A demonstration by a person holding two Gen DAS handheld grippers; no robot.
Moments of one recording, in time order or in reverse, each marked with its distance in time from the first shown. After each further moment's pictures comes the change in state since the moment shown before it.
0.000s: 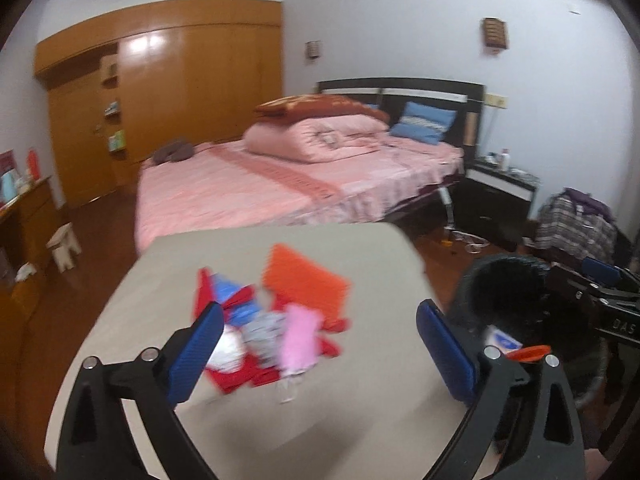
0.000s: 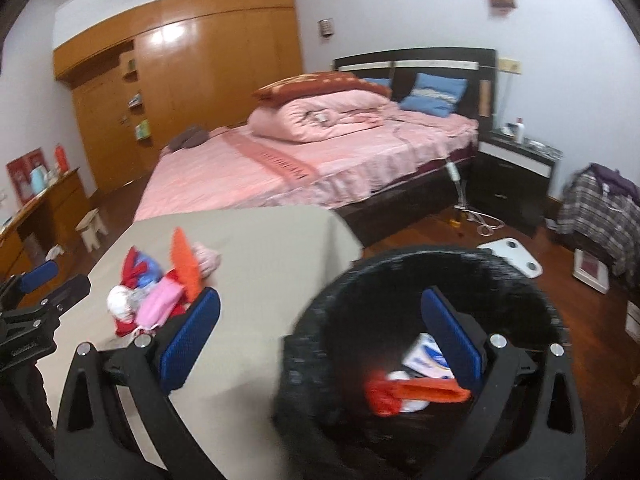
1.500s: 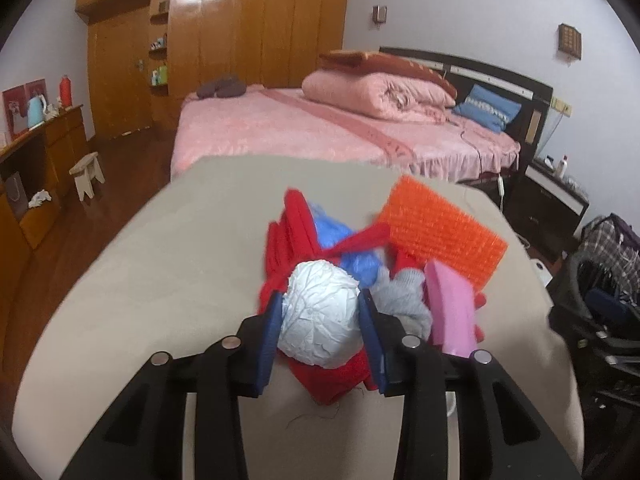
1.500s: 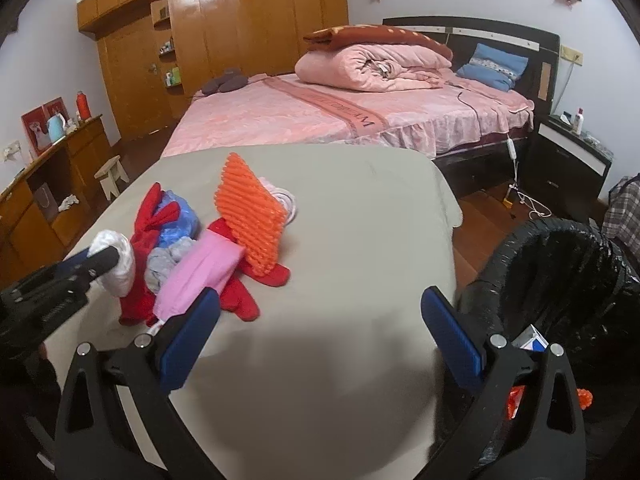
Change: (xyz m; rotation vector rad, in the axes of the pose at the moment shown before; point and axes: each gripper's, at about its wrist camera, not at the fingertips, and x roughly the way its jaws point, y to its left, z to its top) left arm 0.090 0.103 -0.047 -0.166 0.125 0.074; right arm 0.117 0.105 -0.029 -0.093 0.147 0.085
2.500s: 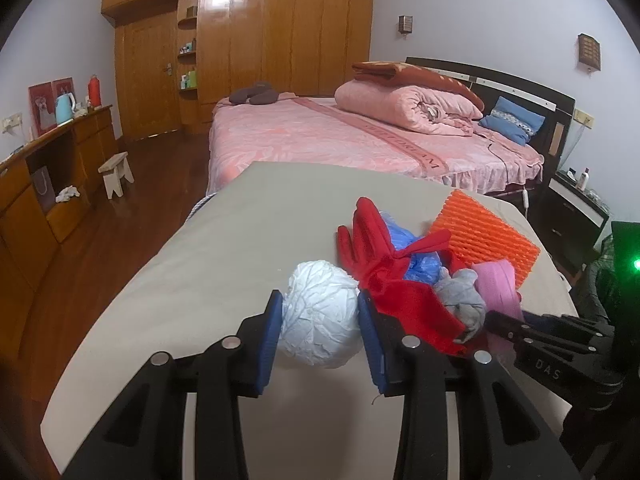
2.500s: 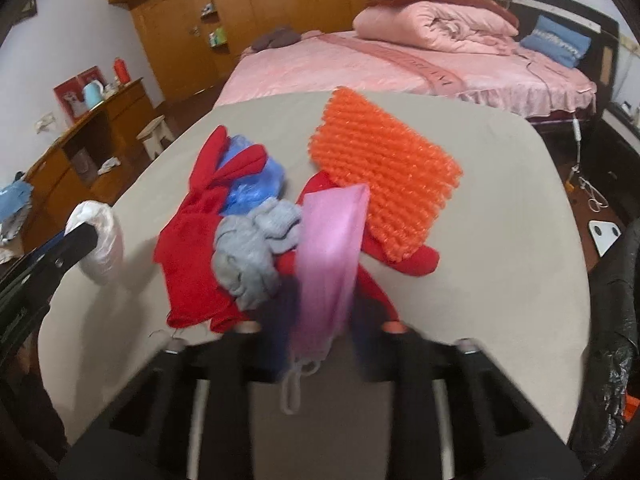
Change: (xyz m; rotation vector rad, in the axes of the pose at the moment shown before) left arm -0.019 0.046 -0.005 -0.031 -0.024 0.089; right arm 0.055 0.068 0.000 -0.055 0.164 0.189
